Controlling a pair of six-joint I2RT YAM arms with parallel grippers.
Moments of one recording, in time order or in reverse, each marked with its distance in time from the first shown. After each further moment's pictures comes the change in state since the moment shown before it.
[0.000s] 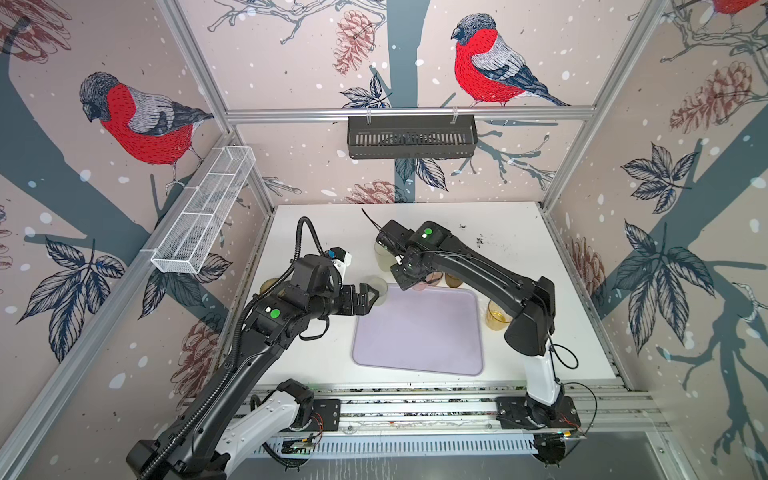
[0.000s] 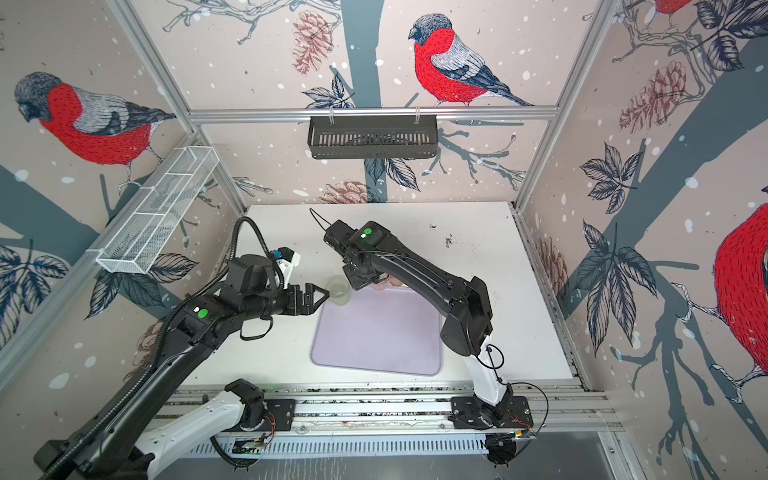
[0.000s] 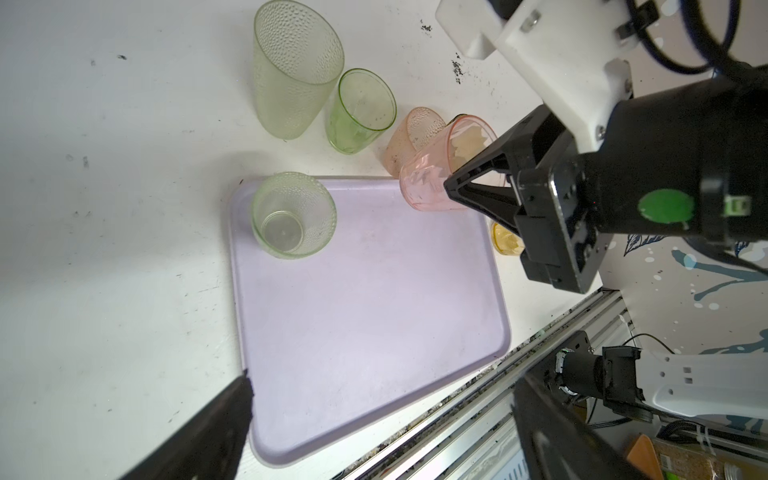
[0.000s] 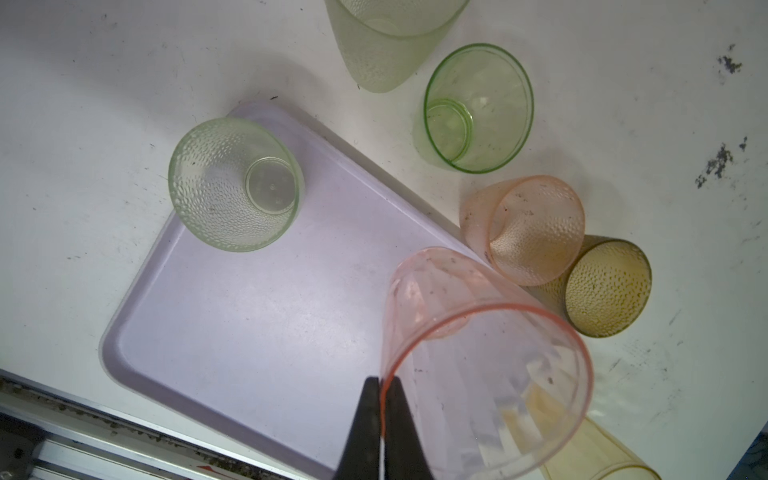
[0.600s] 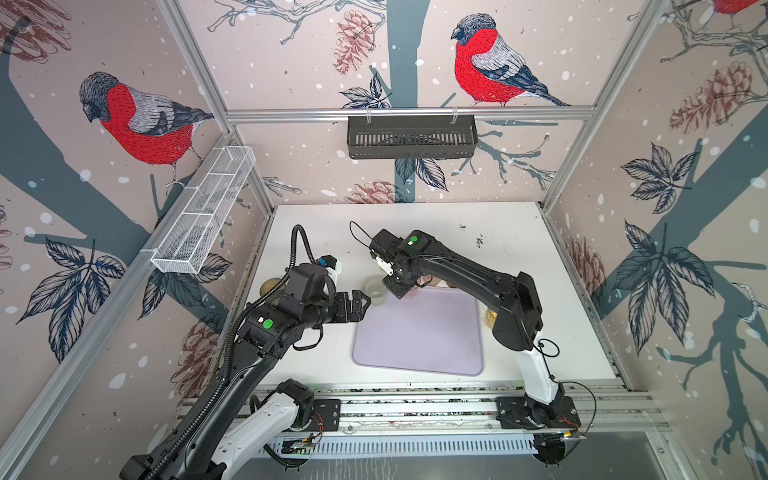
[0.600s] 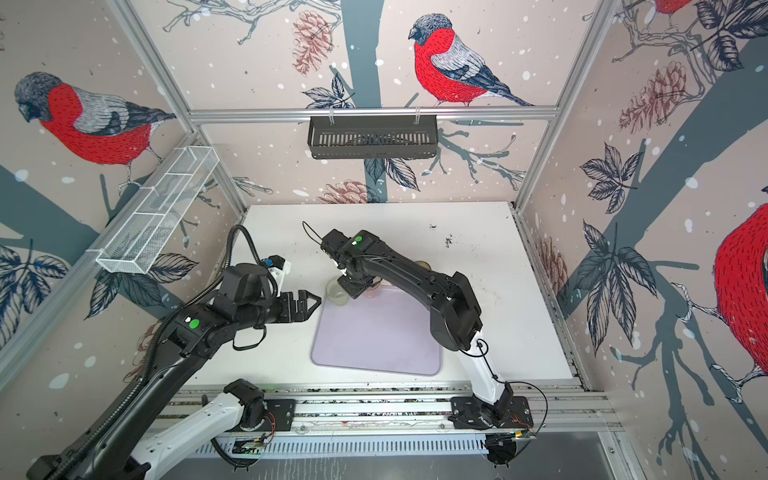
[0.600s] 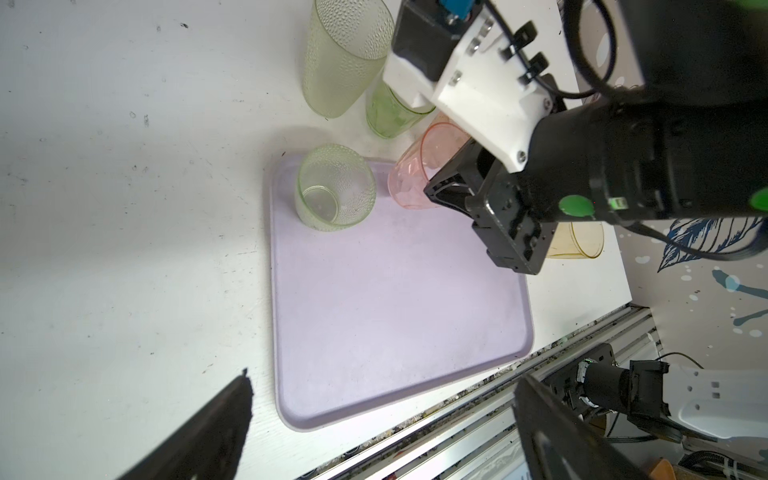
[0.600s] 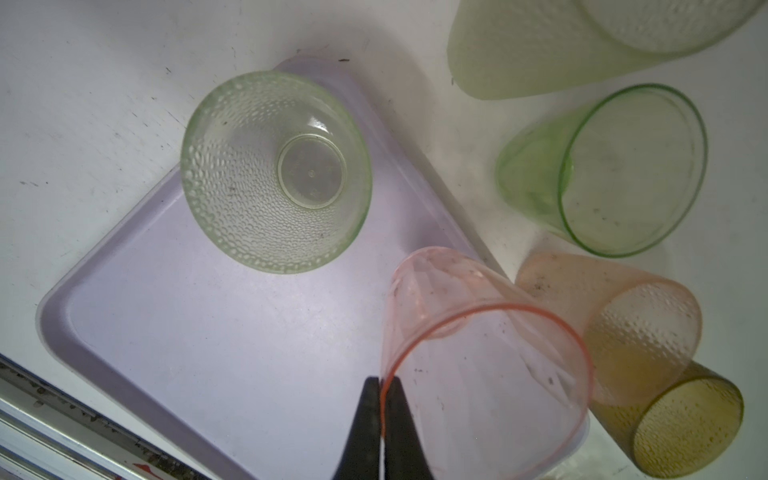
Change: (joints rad) left arm 0.004 -0.057 -0.032 -0.076 -0.064 -0.042; right arm -0.002 0.093 -0.056 0.116 -0.090 -0.235
